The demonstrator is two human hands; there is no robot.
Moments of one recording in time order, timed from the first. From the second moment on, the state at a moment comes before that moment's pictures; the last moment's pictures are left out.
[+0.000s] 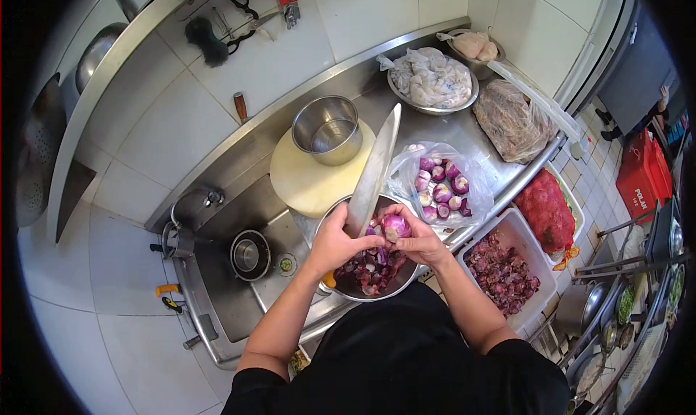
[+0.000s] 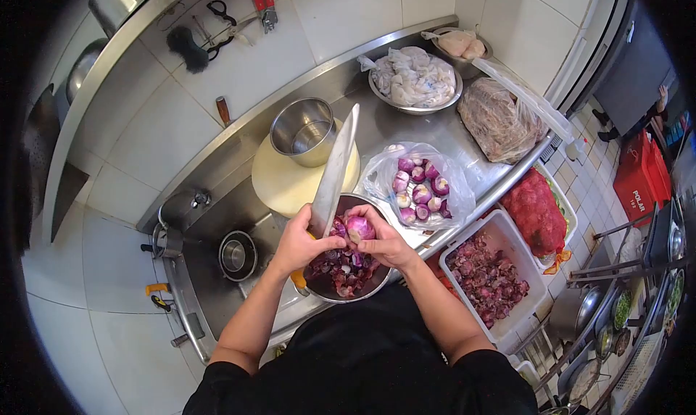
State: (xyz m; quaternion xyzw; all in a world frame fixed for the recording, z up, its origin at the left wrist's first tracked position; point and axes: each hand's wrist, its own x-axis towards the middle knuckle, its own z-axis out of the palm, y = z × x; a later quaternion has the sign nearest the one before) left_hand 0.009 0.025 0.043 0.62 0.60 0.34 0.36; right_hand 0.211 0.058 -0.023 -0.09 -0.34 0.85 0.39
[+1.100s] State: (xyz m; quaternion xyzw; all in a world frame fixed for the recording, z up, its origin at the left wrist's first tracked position) left_hand 0.002 0.036 0.025 0.64 0.49 0.37 0.47; right_hand 0.211 0.067 -0.018 -0.13 -0.20 0.91 0.35
